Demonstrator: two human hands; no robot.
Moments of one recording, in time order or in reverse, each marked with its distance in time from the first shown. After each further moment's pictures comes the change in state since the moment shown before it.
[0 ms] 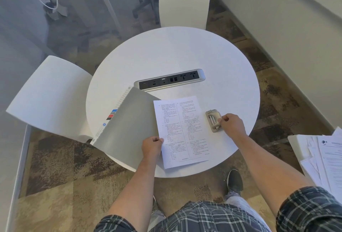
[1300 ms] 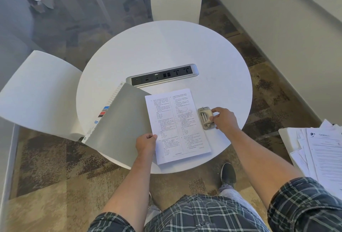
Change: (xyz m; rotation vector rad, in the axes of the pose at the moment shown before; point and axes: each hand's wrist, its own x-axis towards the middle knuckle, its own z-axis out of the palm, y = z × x) left_hand 0.005 -0.007 0.007 -0.055 0.037 -0.011; right_hand 0.003 0.000 0.001 -0.043 -0.039 -0.040
